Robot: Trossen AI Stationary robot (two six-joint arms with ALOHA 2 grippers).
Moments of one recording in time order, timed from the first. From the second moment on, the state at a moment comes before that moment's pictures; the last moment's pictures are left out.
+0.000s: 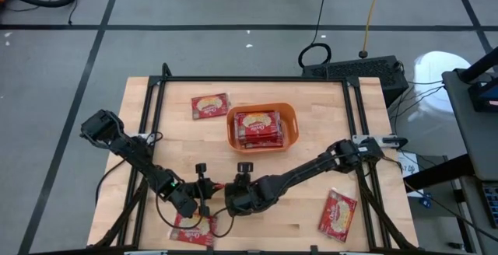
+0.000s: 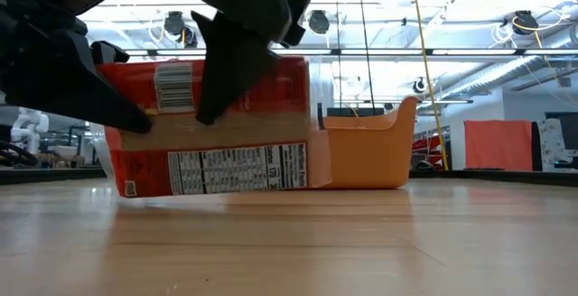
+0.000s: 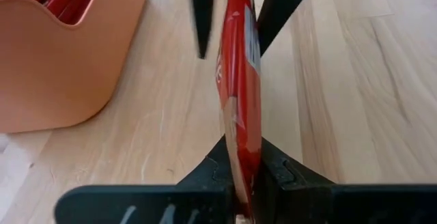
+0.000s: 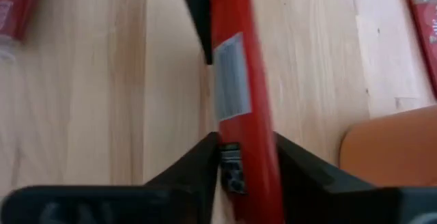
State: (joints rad) left arm -0.72 1.62 0.66 0.12 -0.72 -0.43; right arm 0.39 2.28 1.95 -0.84 0.49 0.24
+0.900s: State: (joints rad) left arm -0.75 1.50 0.66 0.25 -0.70 -0.52; right arm 0.49 2.16 1.95 -1.03 0.47 0.35
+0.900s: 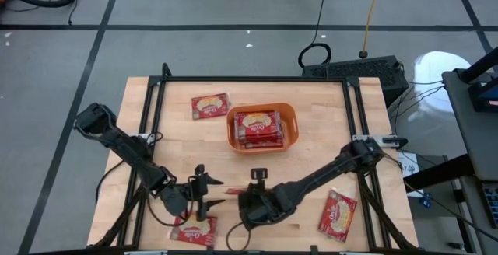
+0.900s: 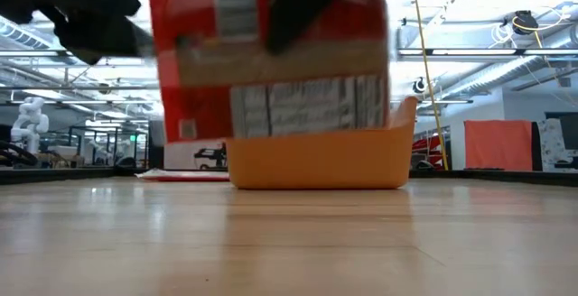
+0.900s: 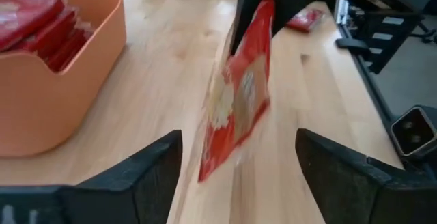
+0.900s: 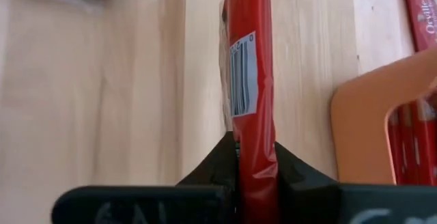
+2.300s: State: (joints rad) left arm -0.76 1.49 0.66 0.25 -0.71 -0.52; right arm 0.20 1.78 1.65 -0.78 0.76 -0.40
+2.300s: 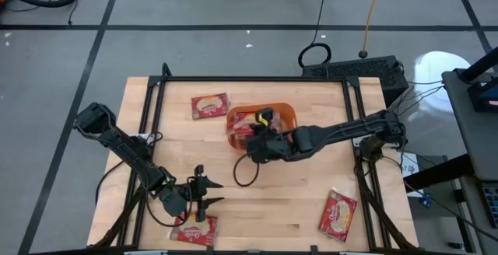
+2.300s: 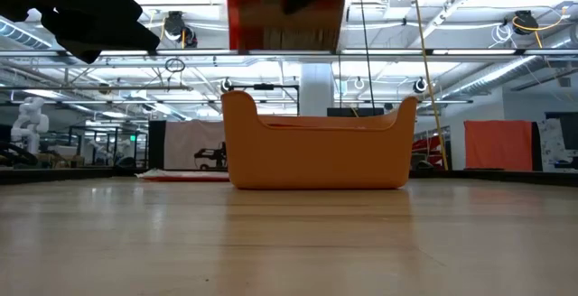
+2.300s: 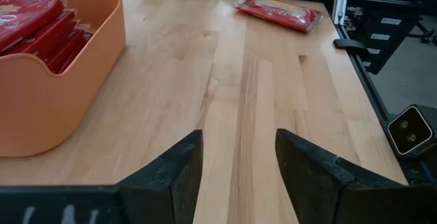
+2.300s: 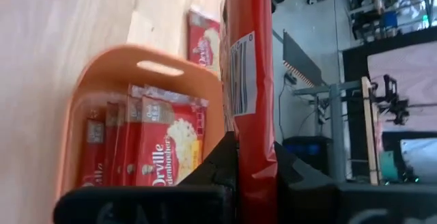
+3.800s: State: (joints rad) left arm -0.77 1.49 0.66 0.30 -0.71 -0.47; right arm 0.04 1.59 0.84 0.19 0.66 -0.66
